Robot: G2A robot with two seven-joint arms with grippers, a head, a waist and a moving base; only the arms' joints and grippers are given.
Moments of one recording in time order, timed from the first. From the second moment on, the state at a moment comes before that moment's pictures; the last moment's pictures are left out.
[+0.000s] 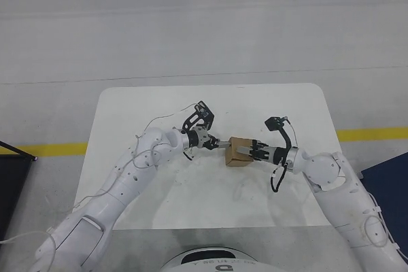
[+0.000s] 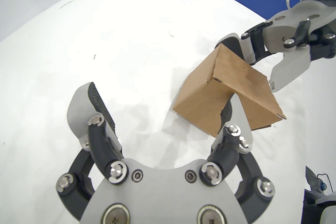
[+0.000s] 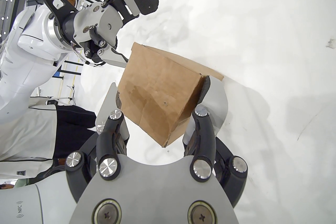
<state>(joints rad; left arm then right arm) 0.93 -1.32 -0.81 -1.09 0.91 -0.61 -0.29 -1.43 -1.03 1.32 -1.64 -0.29 -0.27 0.82</state>
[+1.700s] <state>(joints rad) 0.91 -1.35 -0.79 -1.09 0.93 -0.57 -0.34 -1.44 -1.02 1.30 -1.62 -0.28 -0.27 0.82</state>
